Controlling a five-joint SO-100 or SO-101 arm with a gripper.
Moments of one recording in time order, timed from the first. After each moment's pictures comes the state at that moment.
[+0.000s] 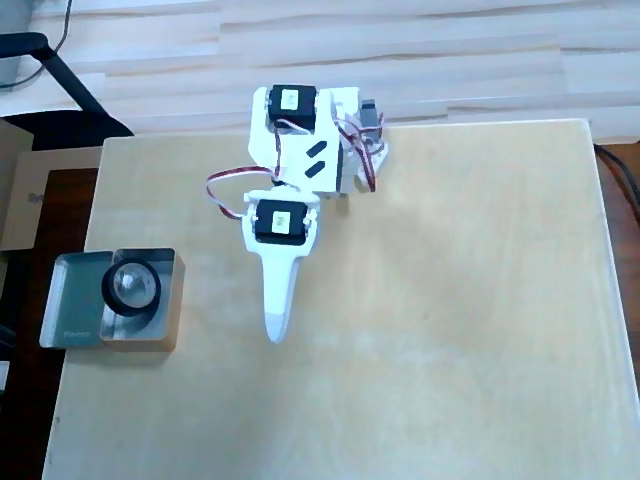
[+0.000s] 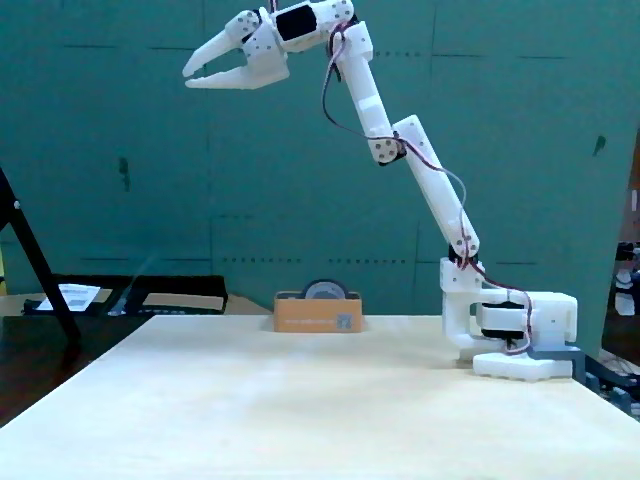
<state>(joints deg) 5.0 63.2 -10.8 88.4 -2.2</state>
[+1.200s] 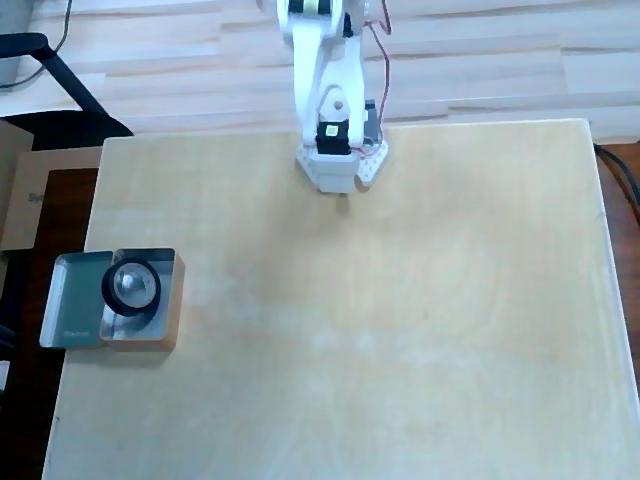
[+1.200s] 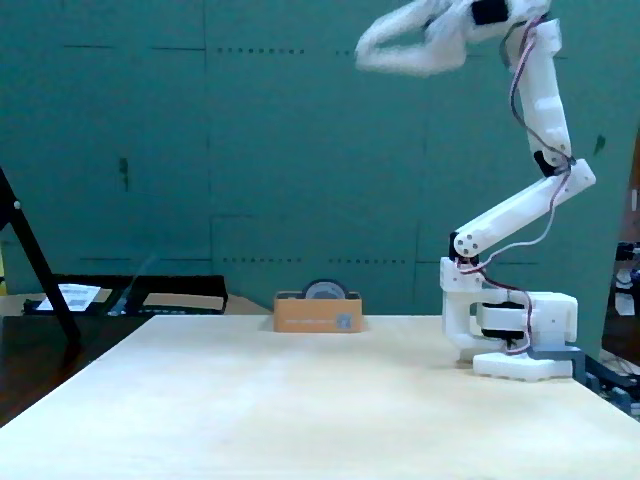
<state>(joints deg) 4.7 148.1 75.7 88.4 -1.5</state>
